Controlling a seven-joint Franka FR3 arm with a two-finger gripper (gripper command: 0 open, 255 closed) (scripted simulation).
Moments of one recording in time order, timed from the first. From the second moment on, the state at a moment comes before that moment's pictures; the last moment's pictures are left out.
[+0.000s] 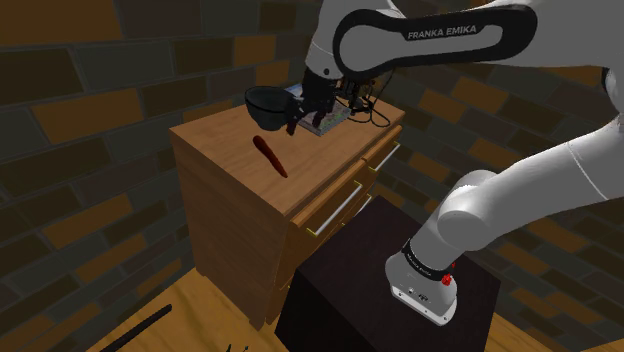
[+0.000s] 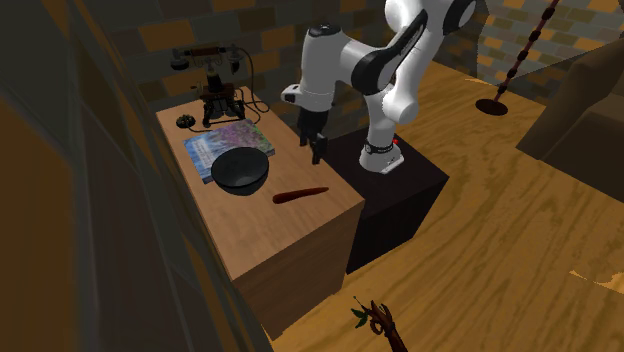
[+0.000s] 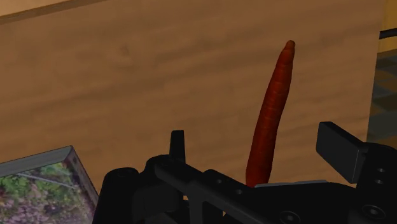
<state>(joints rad) 0.01 -0.46 0.26 -2.39 0.11 2.07 0.27</state>
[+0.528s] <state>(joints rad) 0.00 -0.21 0.35 -2.35 0.08 2.27 0.44</state>
